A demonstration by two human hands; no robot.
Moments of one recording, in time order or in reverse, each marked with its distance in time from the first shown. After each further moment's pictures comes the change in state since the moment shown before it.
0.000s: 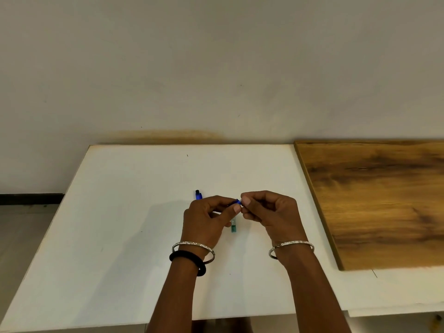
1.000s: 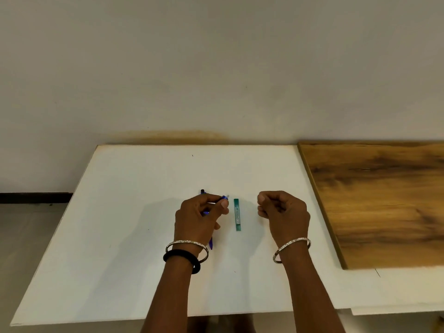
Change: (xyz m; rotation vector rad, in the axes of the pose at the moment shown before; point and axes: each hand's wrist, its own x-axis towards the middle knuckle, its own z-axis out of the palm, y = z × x) left_hand 0.001 -0.010 -0.020 -0.034 0.086 -0.059; right_hand 0.004 0.015 0.000 -0.250 0.327 -0.094
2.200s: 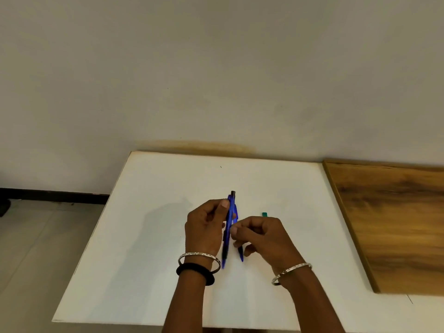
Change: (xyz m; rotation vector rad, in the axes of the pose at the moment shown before) left_hand 0.001 -0.005 -0.043 -0.220 0.165 0.027; right_hand -0.044 -0.031 0.062 0.011 -0.615 0.146
